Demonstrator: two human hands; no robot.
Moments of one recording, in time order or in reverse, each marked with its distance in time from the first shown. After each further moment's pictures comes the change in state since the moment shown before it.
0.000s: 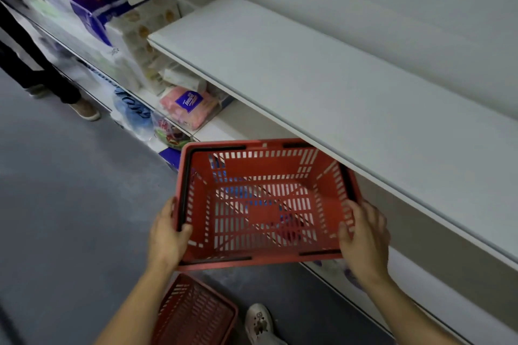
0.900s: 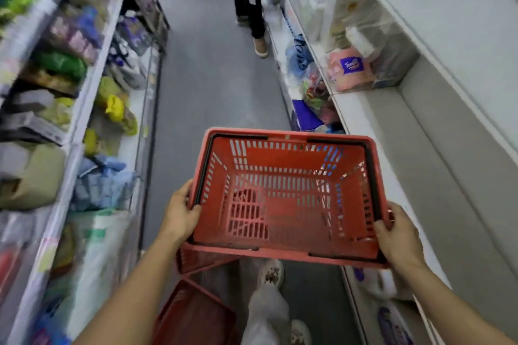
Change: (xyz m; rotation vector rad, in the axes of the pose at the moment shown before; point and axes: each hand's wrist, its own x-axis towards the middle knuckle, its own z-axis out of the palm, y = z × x) left_hand -0.255 -0.131 -0.031 -0.375 0.440 -0.400; right_hand -0.037 -0.011 0.027 0.102 -0.524 -0.337
